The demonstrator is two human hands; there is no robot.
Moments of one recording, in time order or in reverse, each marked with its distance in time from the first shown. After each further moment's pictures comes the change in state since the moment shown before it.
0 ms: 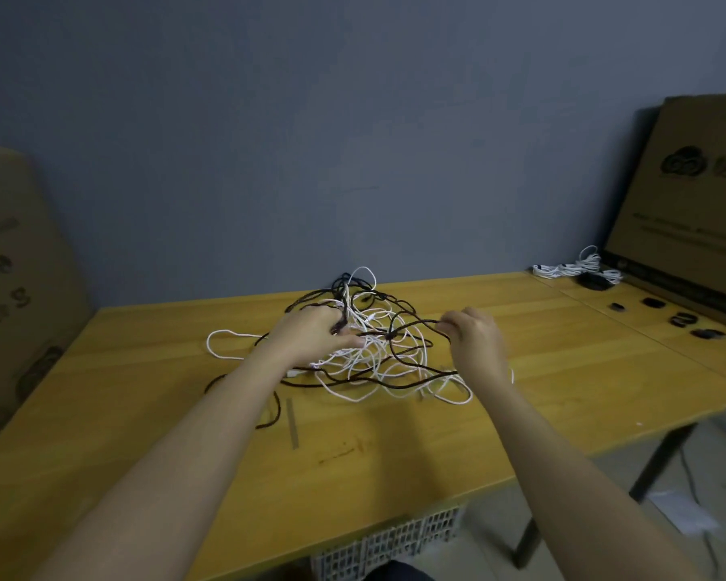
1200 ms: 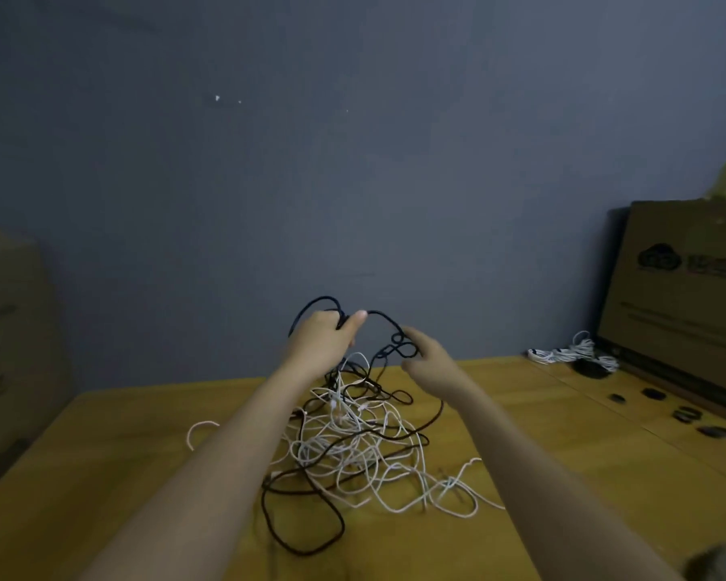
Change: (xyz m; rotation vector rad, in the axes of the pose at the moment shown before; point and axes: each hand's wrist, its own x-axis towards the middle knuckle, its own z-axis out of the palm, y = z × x) left_hand 0.056 0.037 -0.072 -0.413 0.360 -0.112; right_hand 0.106 -0.059 -0.018 0.460 -0.518 0.099
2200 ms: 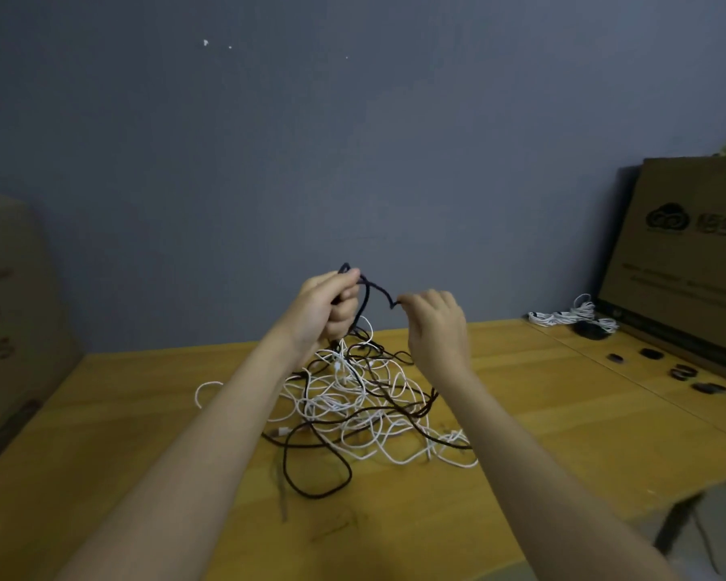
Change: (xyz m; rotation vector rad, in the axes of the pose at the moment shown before) left_hand -0.041 0.008 -0.018 -1.006 -0.308 -0.019; right_hand -0.020 0.007 0.030 -0.540 0.659 -0.444
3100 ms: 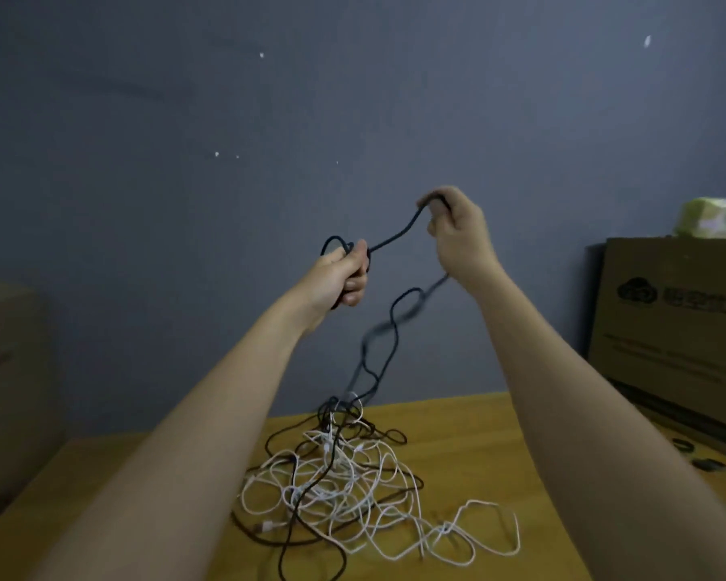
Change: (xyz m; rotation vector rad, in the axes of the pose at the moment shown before) left_hand 0.065 0.102 0.020 0.280 -0.052 0.204; right_hand 0.187 -0.021 -0.131 0.620 0.089 0.130
